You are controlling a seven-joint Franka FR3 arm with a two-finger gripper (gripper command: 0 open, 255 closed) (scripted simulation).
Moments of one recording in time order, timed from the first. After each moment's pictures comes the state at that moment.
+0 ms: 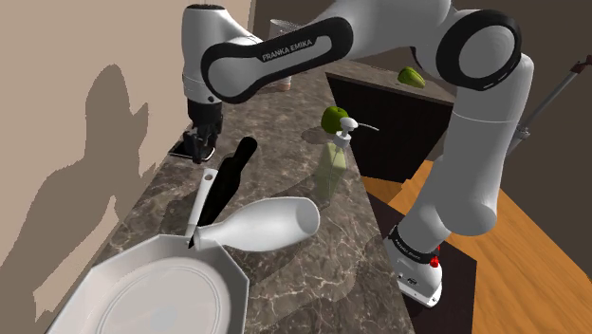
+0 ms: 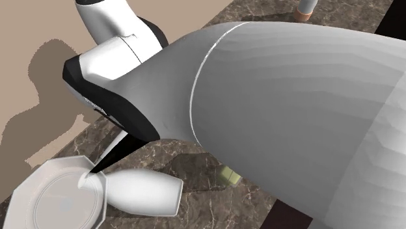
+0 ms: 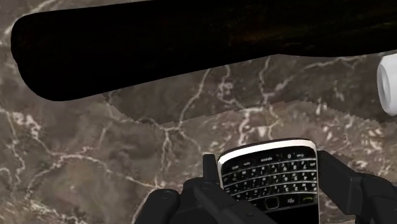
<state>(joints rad) 0.28 0.34 0.22 -1.77 -0.07 2.12 0.11</state>
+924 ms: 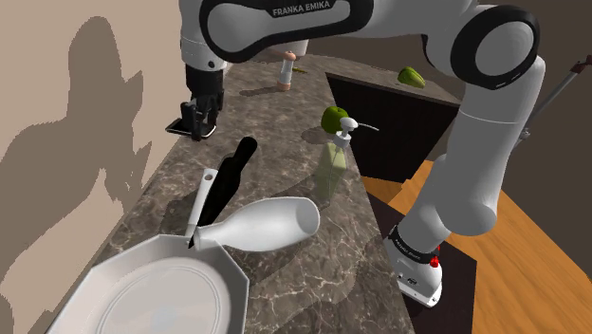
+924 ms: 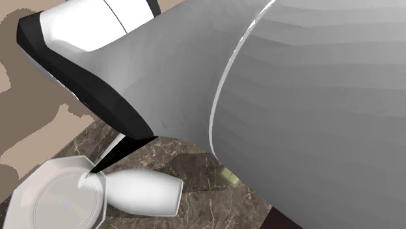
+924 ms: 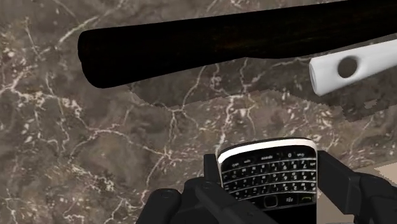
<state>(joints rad) 0.28 0.28 0.23 -1.67 -0.06 1.95 0.10</state>
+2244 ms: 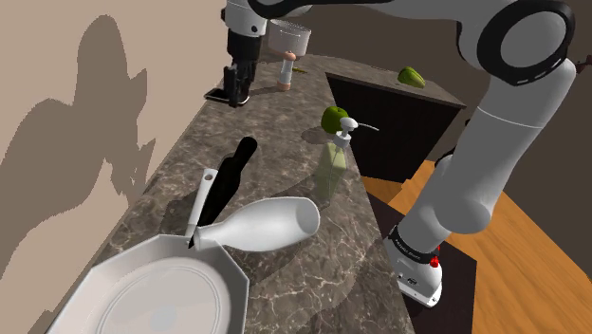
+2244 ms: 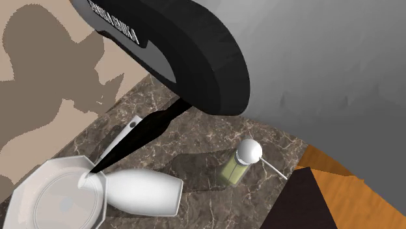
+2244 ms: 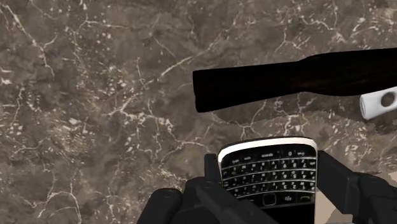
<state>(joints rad) 0.16 0.12 0.17 -1.71 -0.01 1.84 -0.09</state>
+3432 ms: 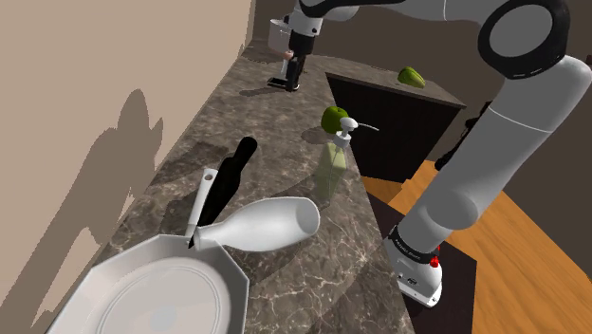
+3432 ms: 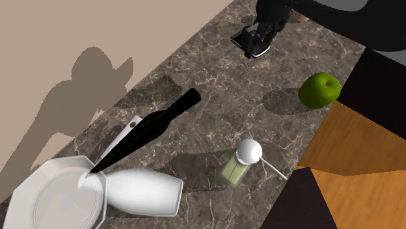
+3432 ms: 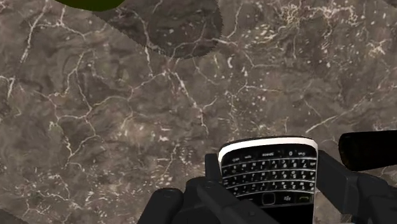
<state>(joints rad) -0.06 0.03 -0.03 -1.81 0.02 1.85 -0.50</state>
